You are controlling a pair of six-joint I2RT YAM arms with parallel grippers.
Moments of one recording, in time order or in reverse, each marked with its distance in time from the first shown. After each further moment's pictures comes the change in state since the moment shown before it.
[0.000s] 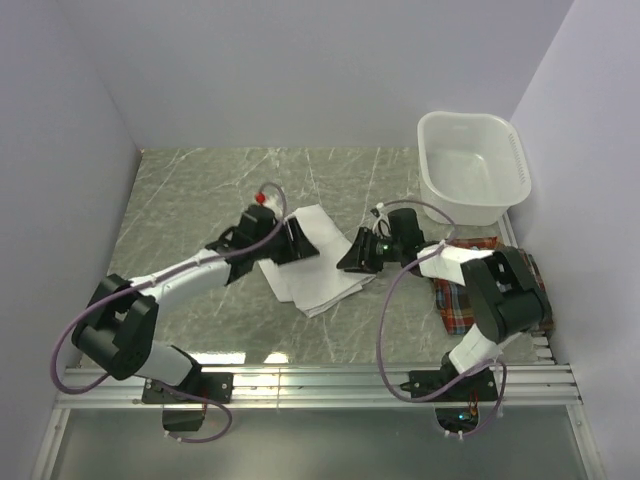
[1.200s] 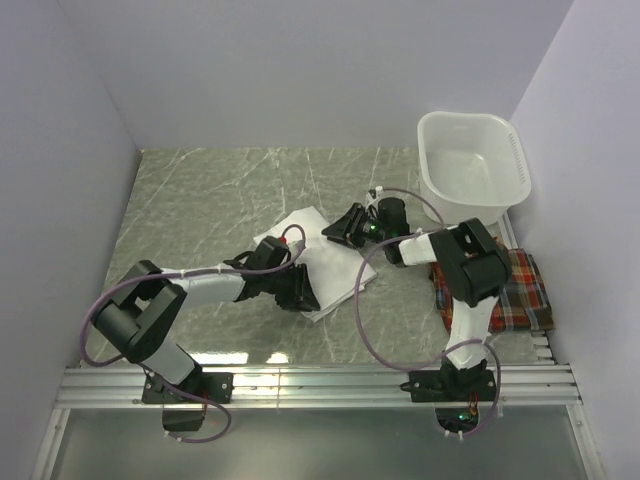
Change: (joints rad) left arm -0.152 0.112 -0.199 -0.035 0.252 0.007; right arm -0.002 0.294 0.101 0.537 0.067 0.352
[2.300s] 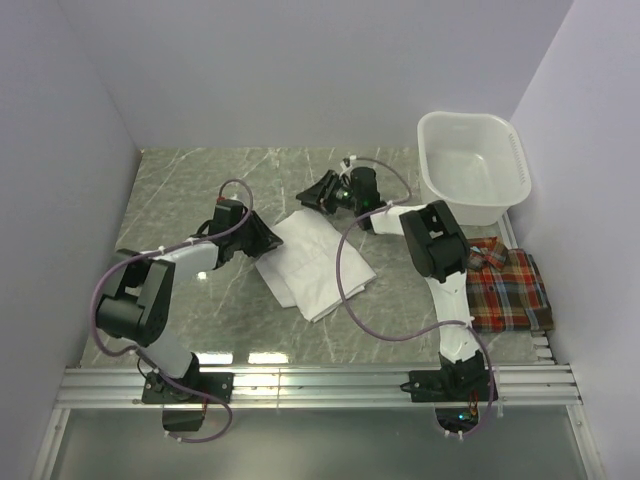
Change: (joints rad) left arm 0.369 0.051 0.113 0.114 -0.207 -0.084; right arm 0.046 0.378 0.563 -0.041 0.006 0.095
